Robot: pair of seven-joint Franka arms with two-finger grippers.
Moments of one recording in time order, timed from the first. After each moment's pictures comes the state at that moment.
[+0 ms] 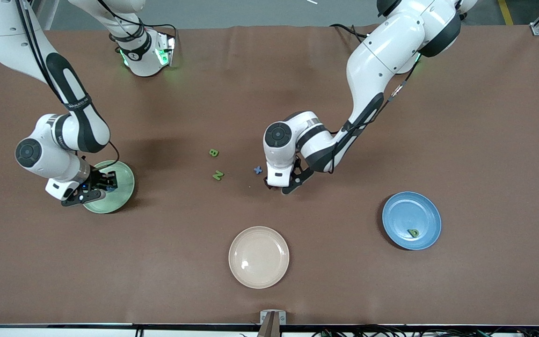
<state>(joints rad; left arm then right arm) -0.45 0.91 -0.41 -1.45 0.47 2.24 -1.69 -0.15 0.43 0.05 -2.14 0.01 2.52 -0.37</state>
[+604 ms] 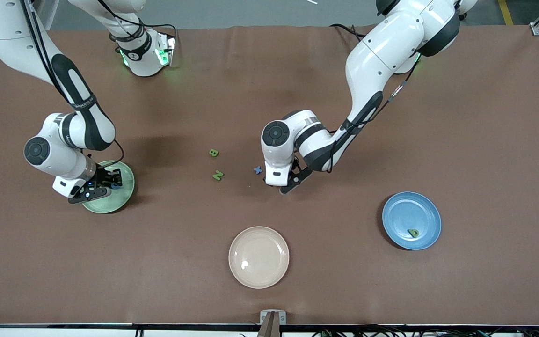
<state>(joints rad) -0.46 0.91 -0.42 -1.43 0.47 2.21 -1.69 -0.14 0.43 0.05 -2.18 0.01 2.57 -0.37</state>
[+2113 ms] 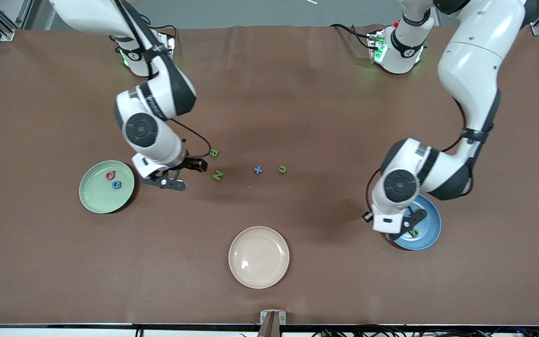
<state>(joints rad) 0.03 0.72 -0.40 -1.51 0.47 2.02 -1.15 0.40 0.37 0.08 -1.87 0.01 2.16 0.70</state>
